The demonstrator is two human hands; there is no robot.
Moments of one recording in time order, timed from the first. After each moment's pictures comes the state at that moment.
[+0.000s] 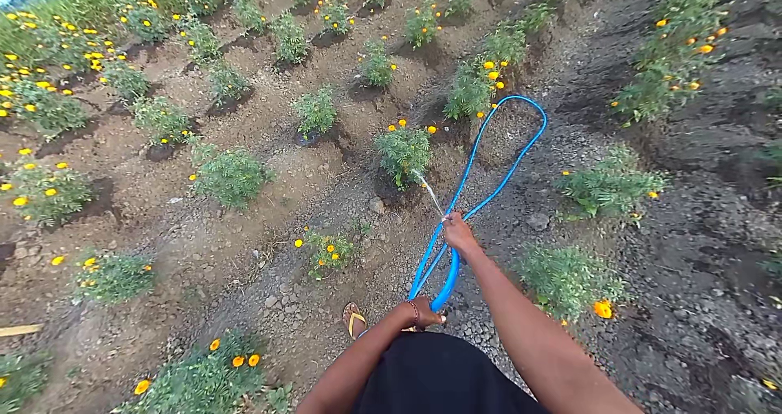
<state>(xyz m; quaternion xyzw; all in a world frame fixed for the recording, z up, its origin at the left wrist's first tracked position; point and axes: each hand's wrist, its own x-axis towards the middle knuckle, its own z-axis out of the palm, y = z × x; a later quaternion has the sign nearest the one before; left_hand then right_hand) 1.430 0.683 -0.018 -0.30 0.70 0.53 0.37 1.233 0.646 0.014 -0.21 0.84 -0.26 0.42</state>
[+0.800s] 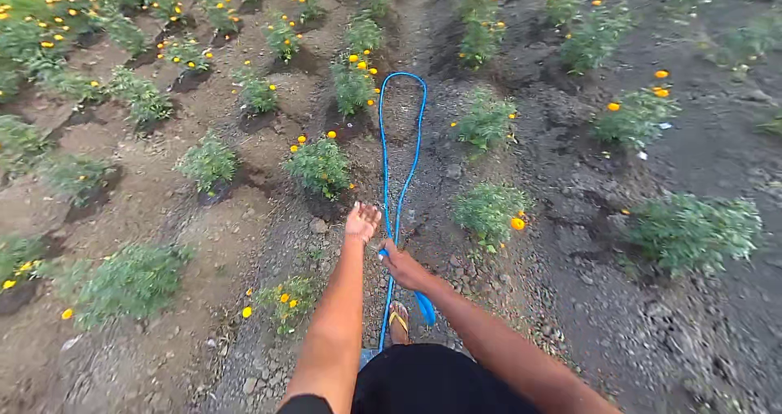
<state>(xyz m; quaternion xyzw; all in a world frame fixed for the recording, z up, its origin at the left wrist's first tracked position) 1.249 0.567 -0.004 -0.43 0.22 0.86 -0.18 1.256 0.737 0.023 -0.37 0.77 -0.31 0.42</state>
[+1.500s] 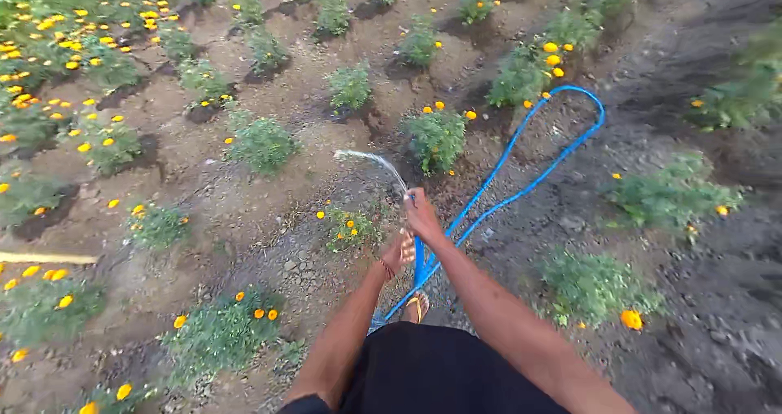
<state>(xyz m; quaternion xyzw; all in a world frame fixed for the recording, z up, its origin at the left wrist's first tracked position) 1.484 0.609 -0.036 -0.47 0.38 0.77 -0.18 1.363 0.582 0.069 -0.40 0.74 -0.31 0.45</state>
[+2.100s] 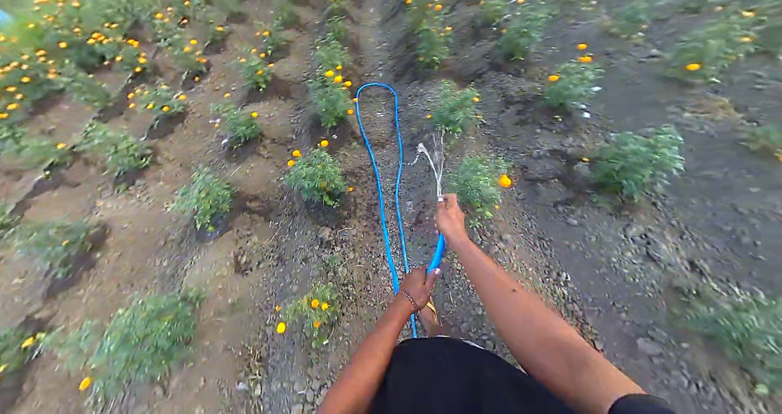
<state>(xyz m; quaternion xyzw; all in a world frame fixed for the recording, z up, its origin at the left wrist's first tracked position) 1.457 0.670 0.003 -0.05 0.84 0.48 0.23 1.297 0.755 0.057 0.07 0.86 -0.47 0.18</state>
